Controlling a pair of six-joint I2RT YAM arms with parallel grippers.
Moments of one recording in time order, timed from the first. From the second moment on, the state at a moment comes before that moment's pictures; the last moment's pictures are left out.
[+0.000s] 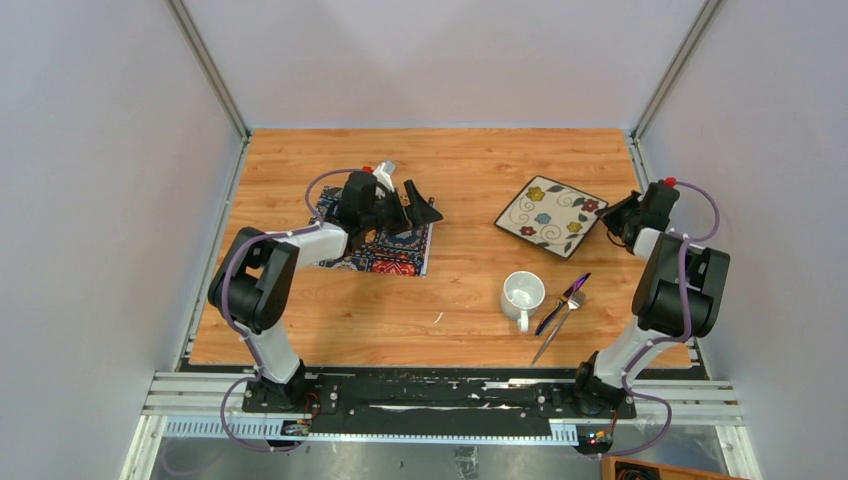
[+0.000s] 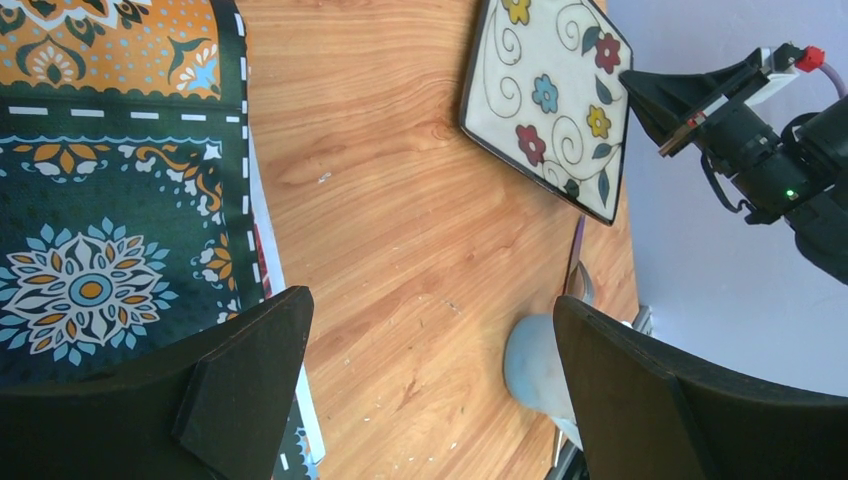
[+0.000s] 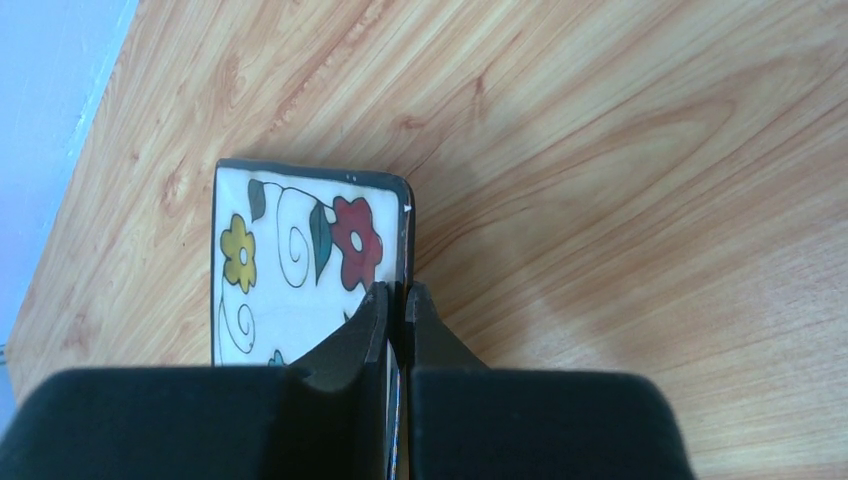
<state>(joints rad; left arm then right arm) -0.41 1.75 0.93 0.37 0.48 -0.77 -0.38 1.70 0.88 0.23 -0.27 0.59</state>
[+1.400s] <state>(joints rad) -0.42 1.69 0.91 0.37 0.49 -0.81 -0.39 1.82 1.01 0.01 -0.11 0.63</state>
